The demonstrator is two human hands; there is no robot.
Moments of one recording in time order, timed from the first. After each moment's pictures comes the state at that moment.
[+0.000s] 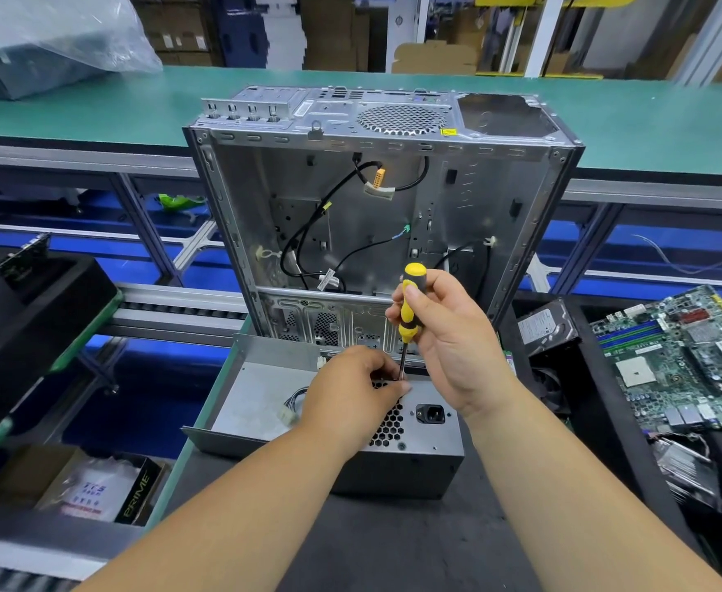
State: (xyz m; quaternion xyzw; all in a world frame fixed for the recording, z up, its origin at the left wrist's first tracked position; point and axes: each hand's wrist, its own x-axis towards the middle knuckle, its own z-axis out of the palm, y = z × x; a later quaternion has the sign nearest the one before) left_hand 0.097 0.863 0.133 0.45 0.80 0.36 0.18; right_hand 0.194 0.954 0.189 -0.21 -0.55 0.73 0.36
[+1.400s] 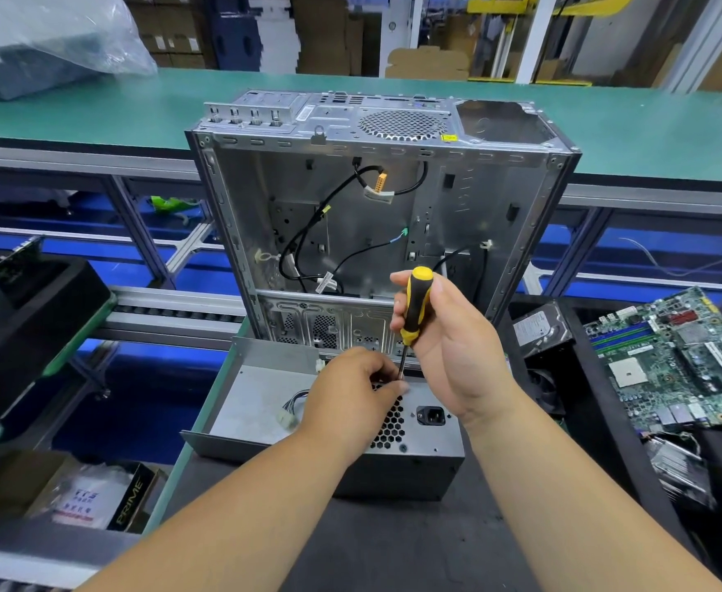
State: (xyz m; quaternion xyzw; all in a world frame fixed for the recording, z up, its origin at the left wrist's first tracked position) left_hand 0.098 0.862 0.133 0.46 0.79 0.38 0.16; right_hand 0.192 0.947 0.192 -0.16 -0.50 0.76 0.37
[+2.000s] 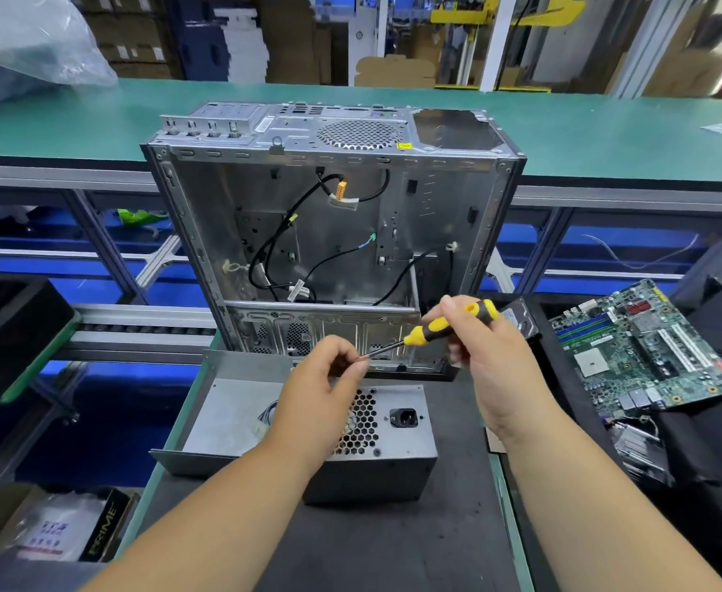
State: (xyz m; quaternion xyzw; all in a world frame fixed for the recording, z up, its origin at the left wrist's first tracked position) left_hand 0.097 0.856 0.136 0.45 0.70 0.51 0.20; right_hand 0.254 0.959 0.196 -0.32 -0.59 0.63 0.39
